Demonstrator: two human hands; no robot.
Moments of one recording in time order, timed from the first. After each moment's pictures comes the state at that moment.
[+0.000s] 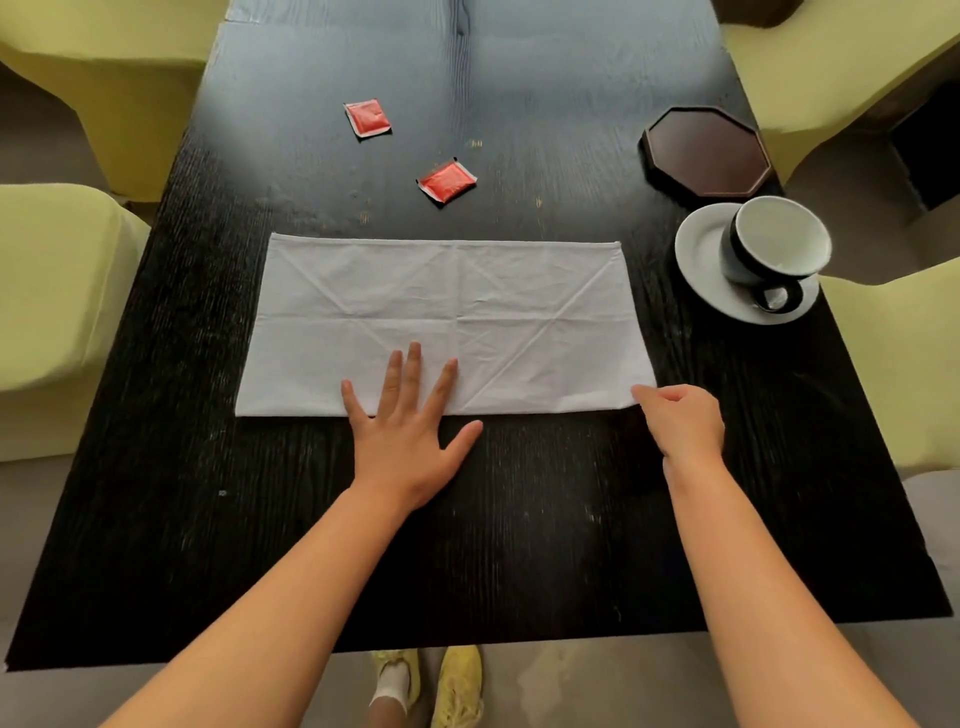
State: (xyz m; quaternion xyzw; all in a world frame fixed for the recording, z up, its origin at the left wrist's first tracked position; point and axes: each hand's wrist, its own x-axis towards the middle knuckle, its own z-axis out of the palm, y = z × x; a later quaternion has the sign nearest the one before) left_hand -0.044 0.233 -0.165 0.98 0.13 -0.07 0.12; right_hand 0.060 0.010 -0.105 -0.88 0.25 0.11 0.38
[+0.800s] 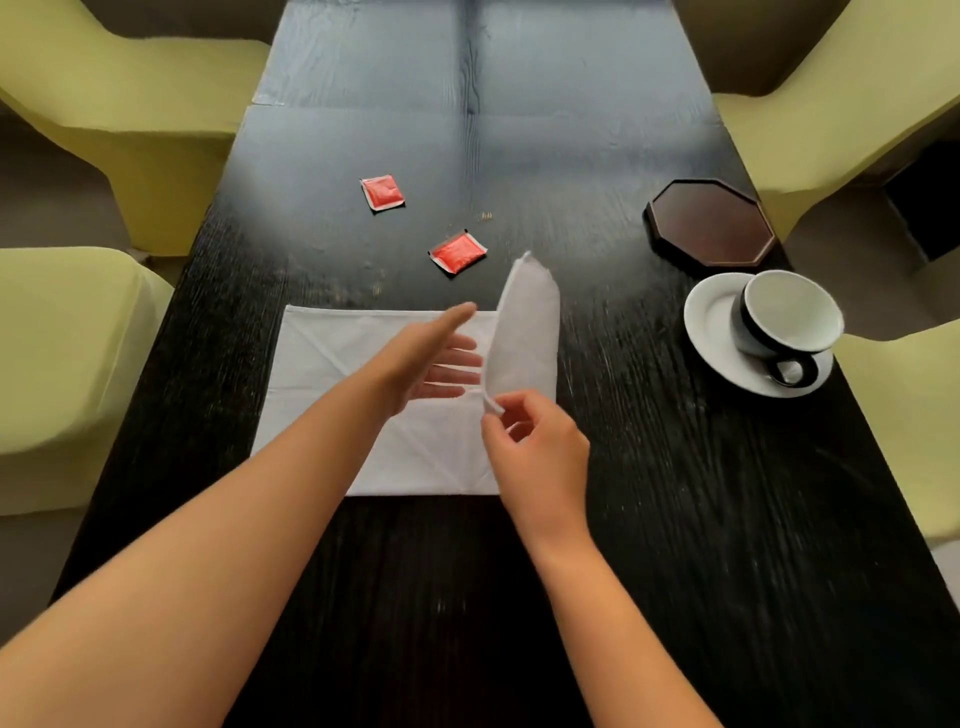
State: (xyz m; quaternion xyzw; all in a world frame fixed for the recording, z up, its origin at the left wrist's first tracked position) left_hand 0.088 0.292 -0.083 0.63 0.29 -0.19 0.70; right_hand 0.029 0.143 -0.060 -0.89 -0.03 0.07 0.46
